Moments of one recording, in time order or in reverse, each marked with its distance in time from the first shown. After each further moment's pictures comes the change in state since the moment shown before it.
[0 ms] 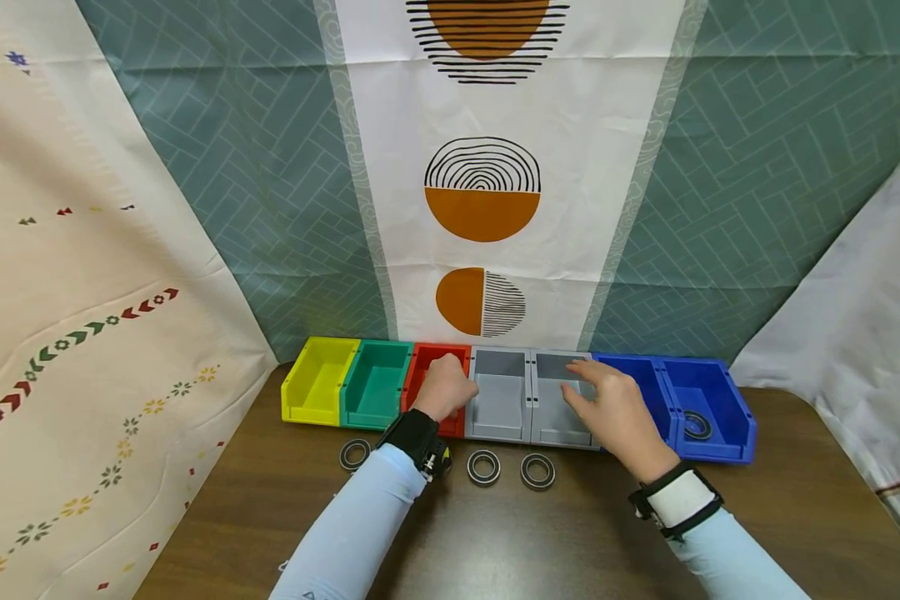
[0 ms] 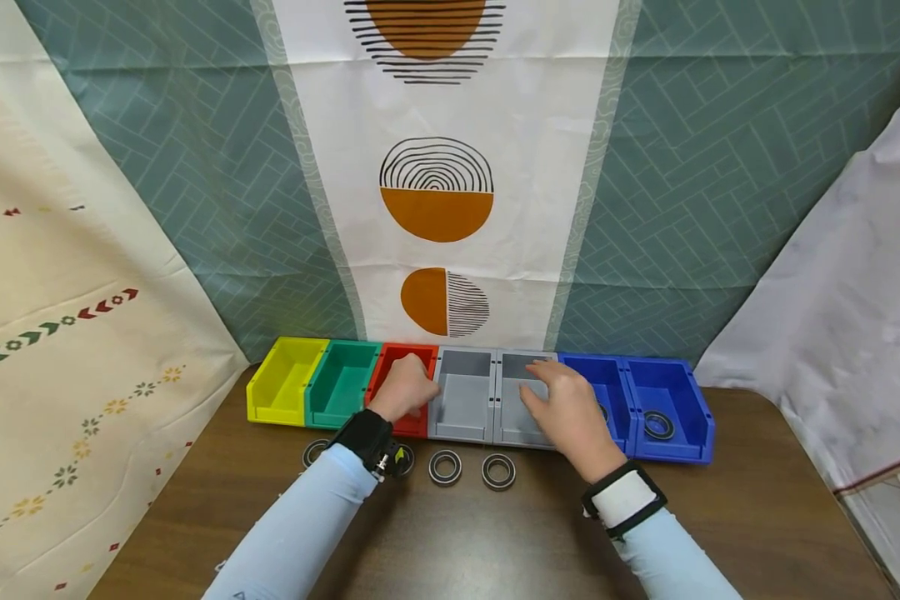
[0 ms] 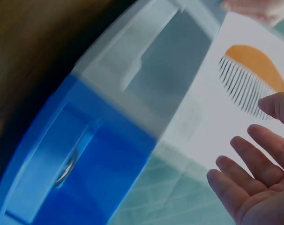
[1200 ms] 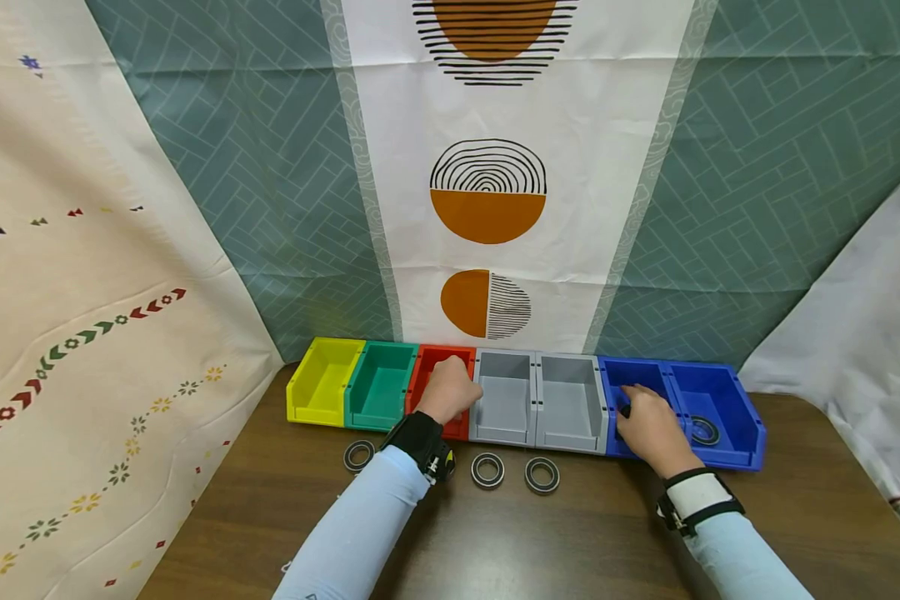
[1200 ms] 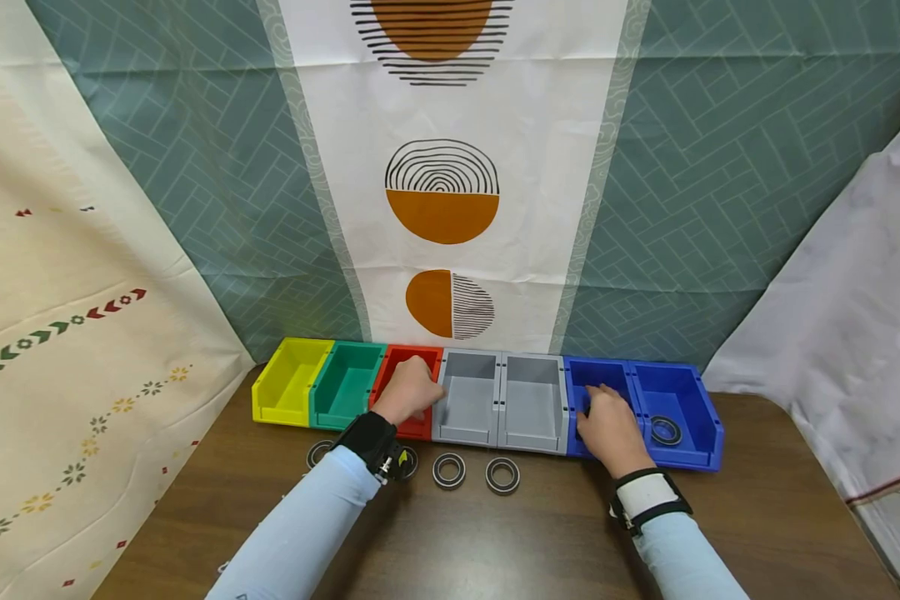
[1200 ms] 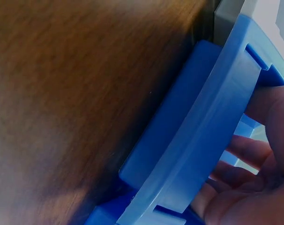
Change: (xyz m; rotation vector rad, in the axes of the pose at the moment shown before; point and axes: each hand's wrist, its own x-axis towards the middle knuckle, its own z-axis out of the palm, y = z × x) left_hand -0.002 -0.002 0.002 0.018 0.030 0.040; right_hand -0.014 0.086 0.020 -0.148 -0.275 0.259
